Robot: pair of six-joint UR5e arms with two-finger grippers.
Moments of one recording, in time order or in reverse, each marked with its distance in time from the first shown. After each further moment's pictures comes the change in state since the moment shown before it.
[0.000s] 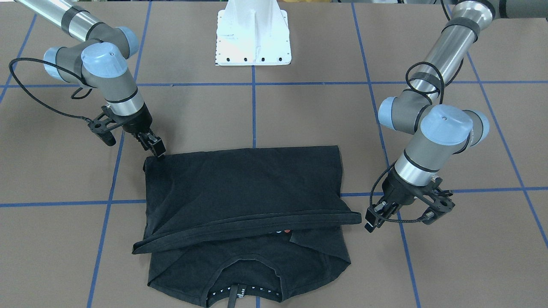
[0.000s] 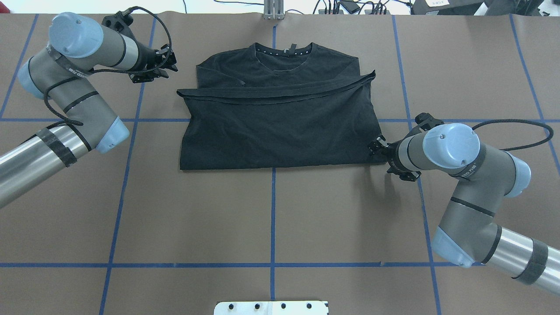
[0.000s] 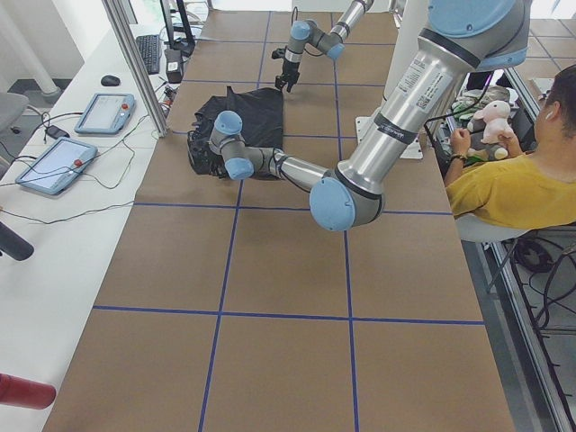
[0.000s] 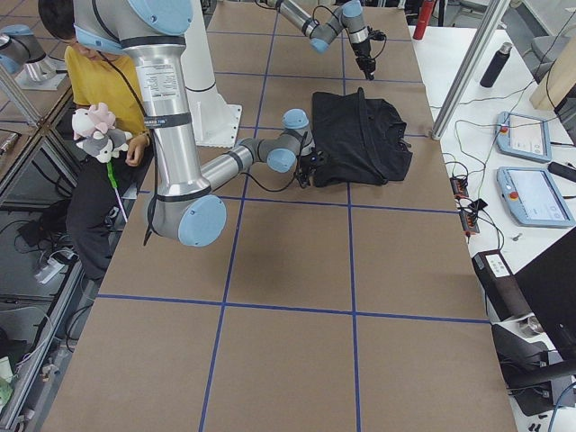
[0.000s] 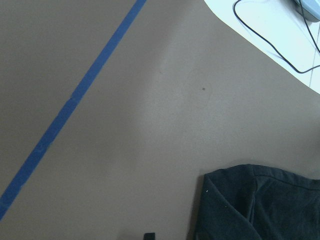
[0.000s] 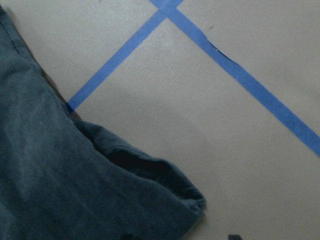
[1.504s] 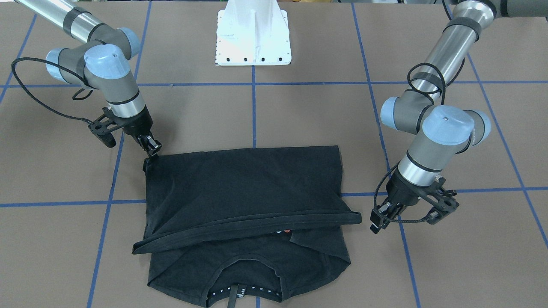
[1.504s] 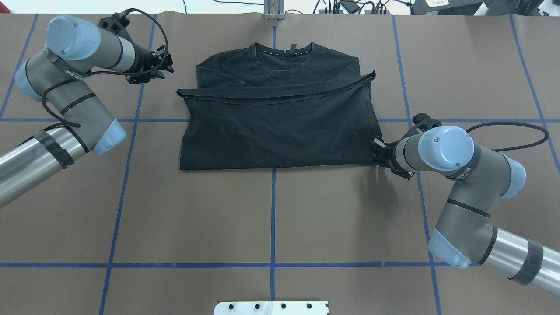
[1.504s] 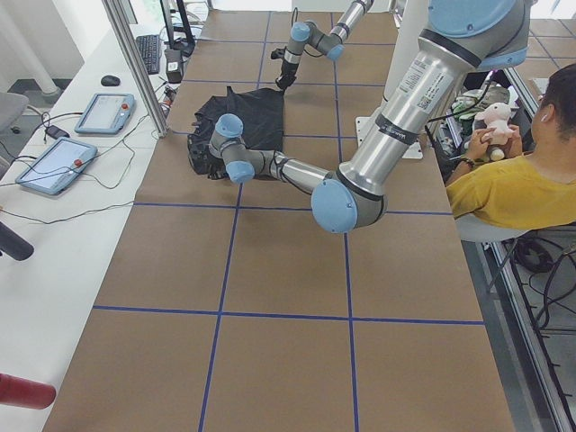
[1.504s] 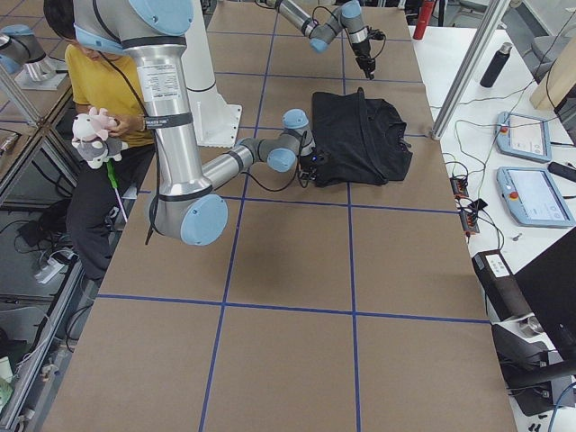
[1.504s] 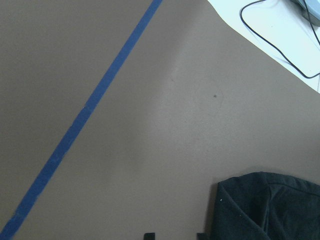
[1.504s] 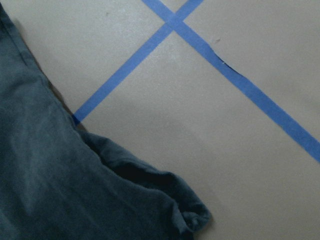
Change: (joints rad) left arm 0.000 0.013 0.000 -0.001 0.029 0.008; right arm 0.000 0.008 -0.008 -0.005 -0.036 -0.004
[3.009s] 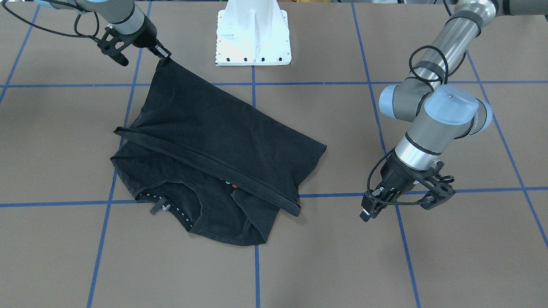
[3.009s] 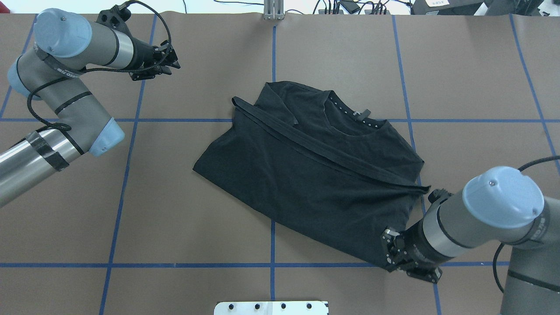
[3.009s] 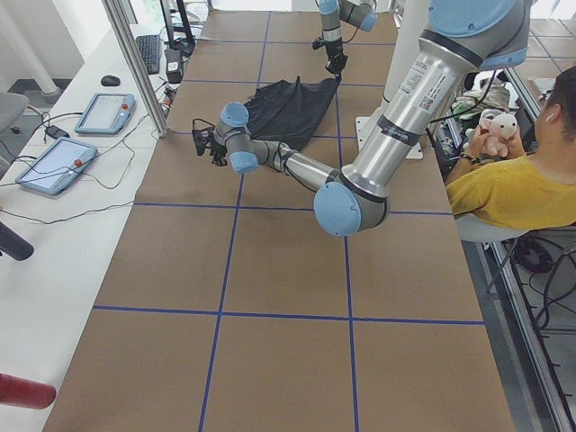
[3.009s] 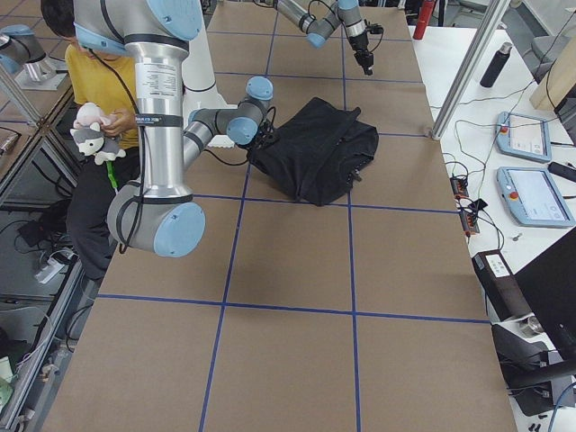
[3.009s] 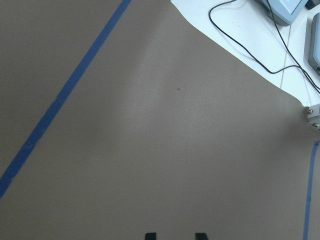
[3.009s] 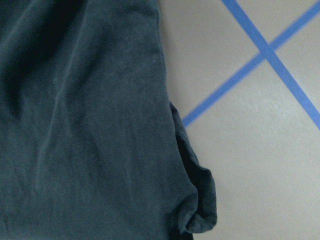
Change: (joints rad) left arm -0.002 0.031 -0.142 0.003 -0.066 -0.001; right arm -0.238 -0.215 0.494 -0.265 0.417 0.207
